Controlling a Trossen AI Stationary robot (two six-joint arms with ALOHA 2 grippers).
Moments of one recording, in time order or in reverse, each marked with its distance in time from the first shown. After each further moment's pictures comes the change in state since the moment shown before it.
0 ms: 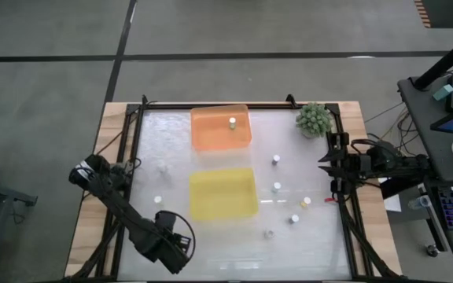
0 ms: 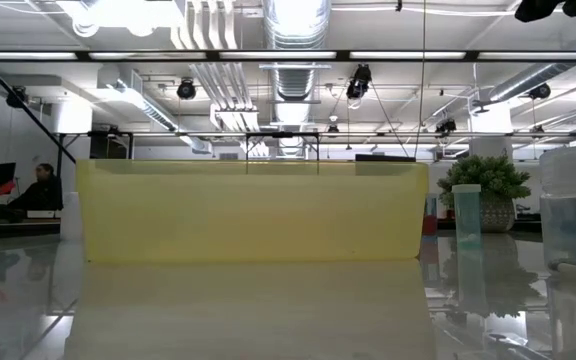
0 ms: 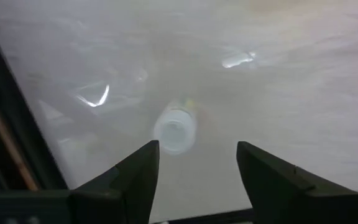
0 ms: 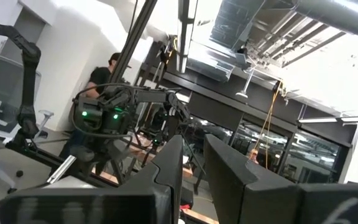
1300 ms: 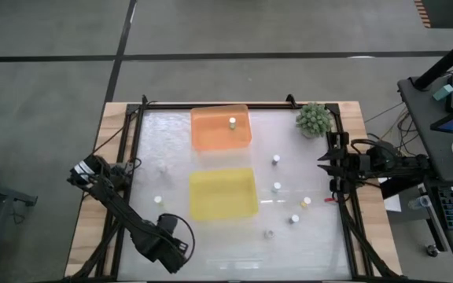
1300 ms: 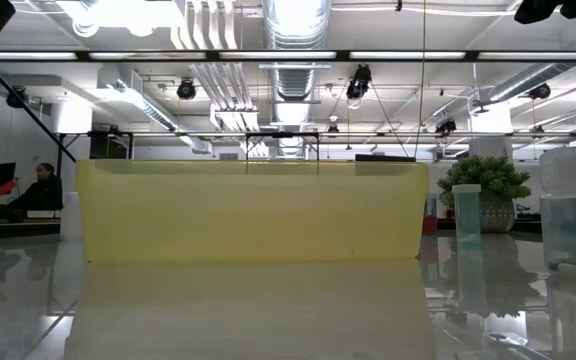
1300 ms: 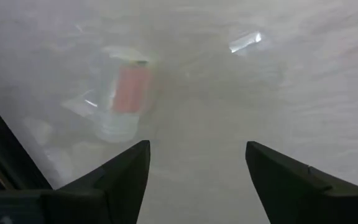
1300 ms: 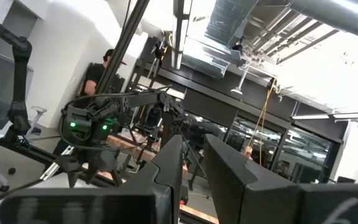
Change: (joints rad) left arm -0.028 -0.004 -0.177 0.191 0.037 0.133; right arm 0.000 0.002 -0.001 -0.006 0.027 -0.010
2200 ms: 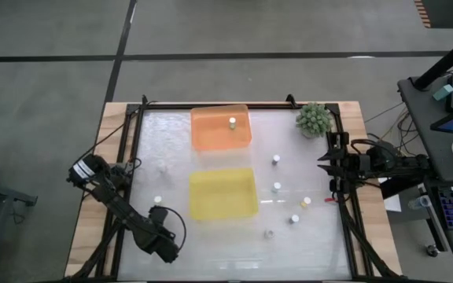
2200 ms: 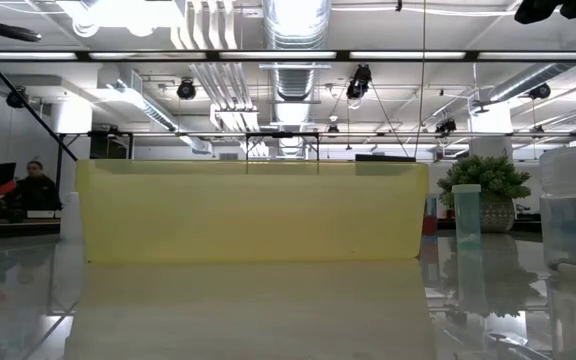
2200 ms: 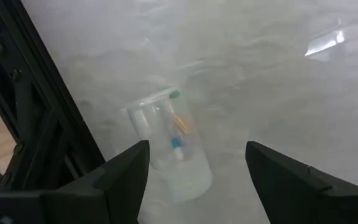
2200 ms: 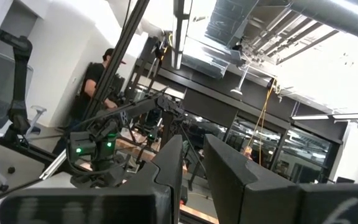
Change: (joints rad) left arm -0.011 -0.006 -0.212 -0.047 0.070 0.034; right arm 0.000 0.000 0.000 0.000 0.000 -0.005
